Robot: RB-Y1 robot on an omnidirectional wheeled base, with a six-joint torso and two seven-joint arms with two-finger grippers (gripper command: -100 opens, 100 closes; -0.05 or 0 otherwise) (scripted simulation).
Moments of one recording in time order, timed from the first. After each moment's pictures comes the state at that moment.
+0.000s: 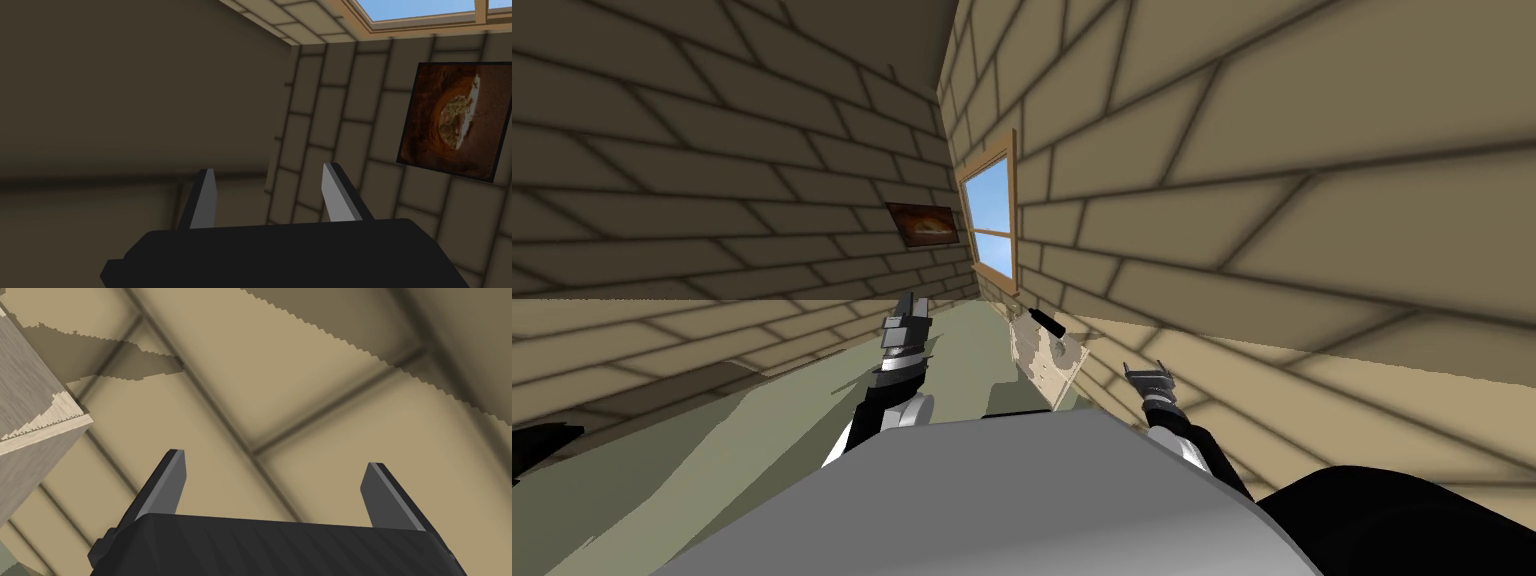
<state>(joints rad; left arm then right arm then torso) 0.49 0.04 -0.04 -2.26 0.00 -0.50 -0.11 0.64 -0.17 -0.32 -1.81 -0.94 -0.14 -0.26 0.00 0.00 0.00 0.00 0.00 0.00</state>
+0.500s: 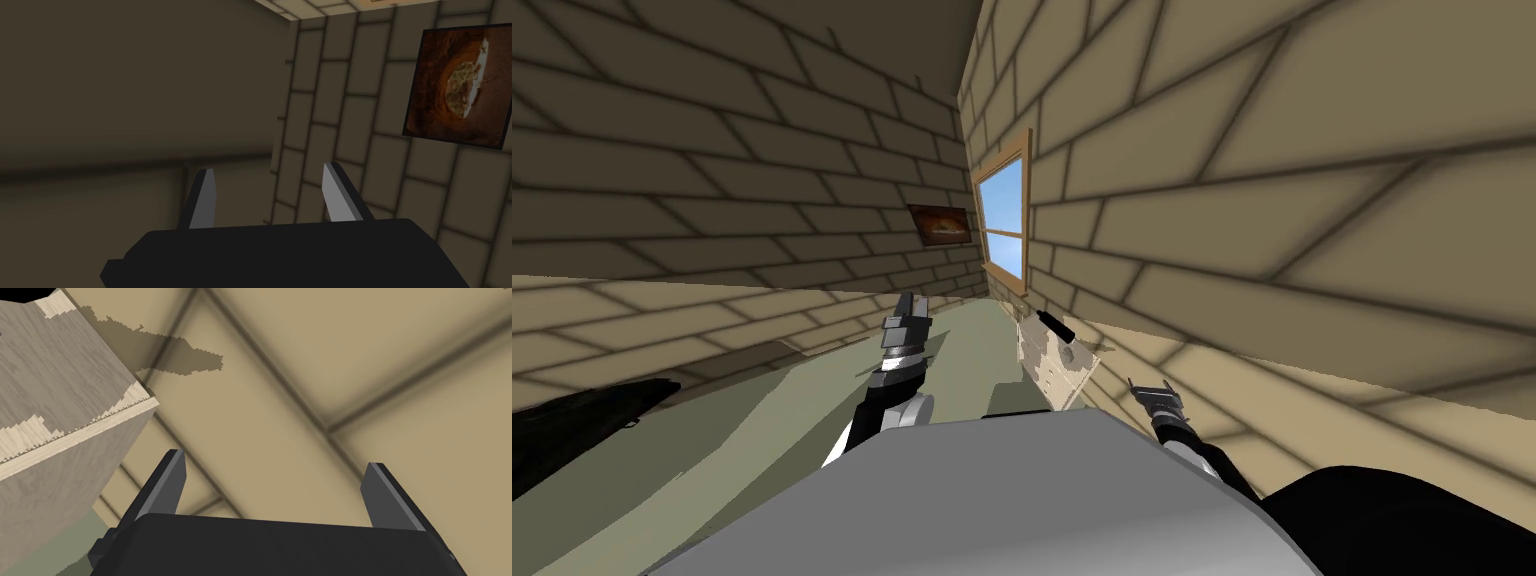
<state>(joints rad) 0.49 0.04 -0.04 -2.26 0.00 -0.50 -0.11 0.66 -0.18 -0.36 -1.71 -1.09 -0.03 -0.30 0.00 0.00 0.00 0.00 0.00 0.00</state>
